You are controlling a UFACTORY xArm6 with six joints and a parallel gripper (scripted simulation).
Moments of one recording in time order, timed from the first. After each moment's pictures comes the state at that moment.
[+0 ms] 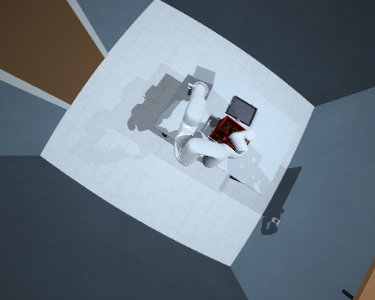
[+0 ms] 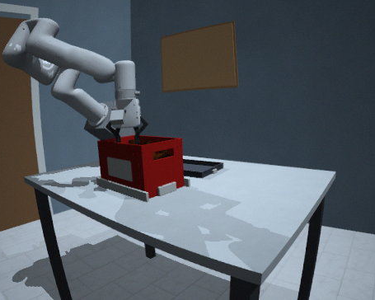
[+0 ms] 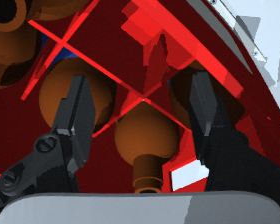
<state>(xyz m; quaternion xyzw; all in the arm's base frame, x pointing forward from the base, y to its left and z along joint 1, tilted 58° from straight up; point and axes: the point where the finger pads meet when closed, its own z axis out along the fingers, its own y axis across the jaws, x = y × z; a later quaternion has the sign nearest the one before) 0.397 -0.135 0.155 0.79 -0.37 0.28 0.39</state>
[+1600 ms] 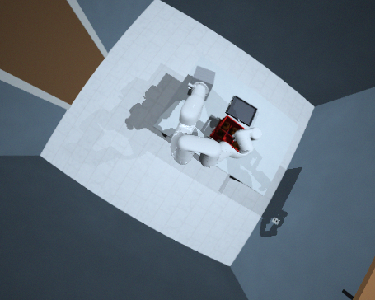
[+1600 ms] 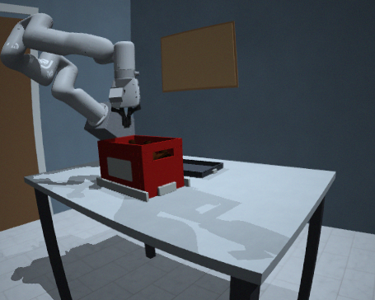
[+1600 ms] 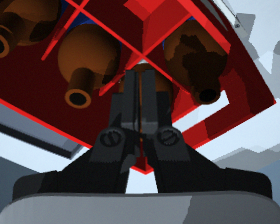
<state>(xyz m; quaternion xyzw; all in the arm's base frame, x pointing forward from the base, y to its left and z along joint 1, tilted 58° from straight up) 0.386 -0.076 0.193 0.79 -0.37 0.29 0.39</state>
